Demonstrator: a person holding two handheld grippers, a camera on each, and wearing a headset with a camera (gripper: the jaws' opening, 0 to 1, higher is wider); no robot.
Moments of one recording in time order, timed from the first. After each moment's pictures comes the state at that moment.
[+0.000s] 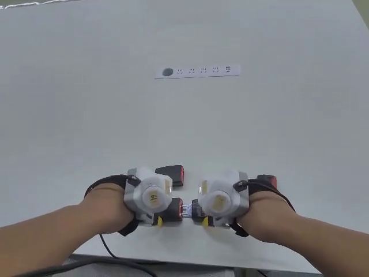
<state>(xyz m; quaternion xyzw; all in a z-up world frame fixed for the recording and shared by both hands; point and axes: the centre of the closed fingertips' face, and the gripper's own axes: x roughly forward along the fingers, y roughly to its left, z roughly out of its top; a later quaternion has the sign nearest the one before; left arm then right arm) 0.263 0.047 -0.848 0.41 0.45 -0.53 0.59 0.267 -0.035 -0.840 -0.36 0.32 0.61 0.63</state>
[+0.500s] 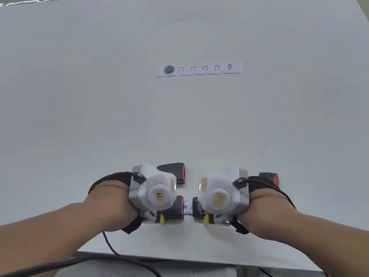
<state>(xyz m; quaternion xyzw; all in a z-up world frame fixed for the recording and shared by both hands) 0.262 0.046 -0.848 0.42 0.46 -0.52 0.58 0.266 -0.034 -0.837 -0.36 0.32 0.61 0.63</state>
